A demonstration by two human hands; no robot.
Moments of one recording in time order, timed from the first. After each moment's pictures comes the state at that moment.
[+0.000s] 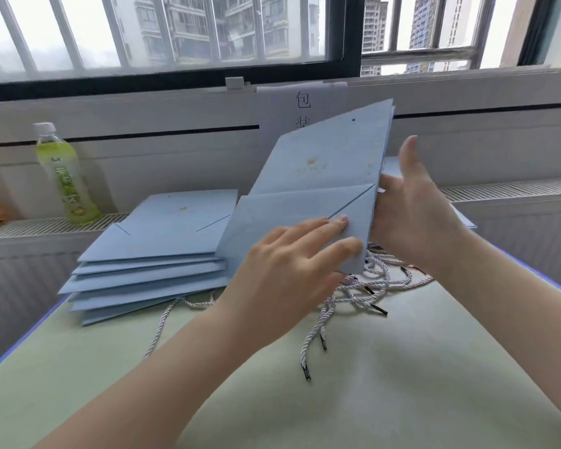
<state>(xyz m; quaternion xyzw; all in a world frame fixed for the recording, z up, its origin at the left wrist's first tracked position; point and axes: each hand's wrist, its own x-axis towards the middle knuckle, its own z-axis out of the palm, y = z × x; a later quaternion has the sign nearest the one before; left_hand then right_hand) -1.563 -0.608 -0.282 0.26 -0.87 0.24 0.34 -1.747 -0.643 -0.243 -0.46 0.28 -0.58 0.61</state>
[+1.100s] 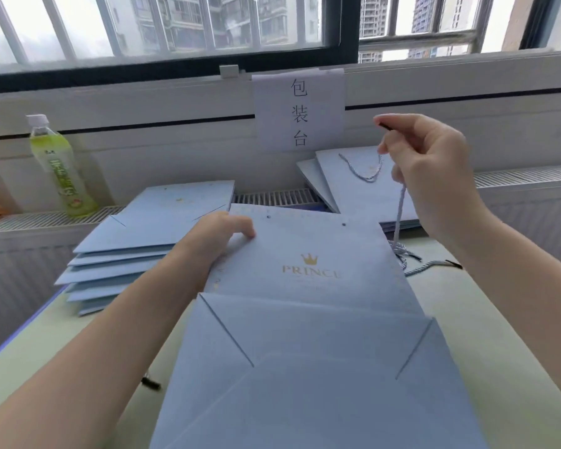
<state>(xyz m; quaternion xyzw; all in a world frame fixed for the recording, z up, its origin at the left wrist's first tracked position) -1.528 -0.627 -0.247 0.61 -0.51 -0.45 0.41 -1.763 -0.635 -0.228 -0.60 0.40 -0.67 0.16</state>
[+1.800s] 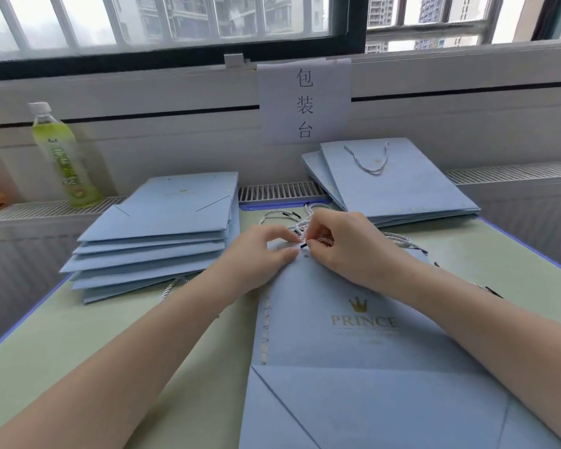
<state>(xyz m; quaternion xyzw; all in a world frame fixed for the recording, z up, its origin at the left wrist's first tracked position) -1.552 -0.617 -0.277 0.57 -0.74 -0.22 0.28 -1.712 -0.631 -0.289 -0.82 0.48 -0.32 0.06</state>
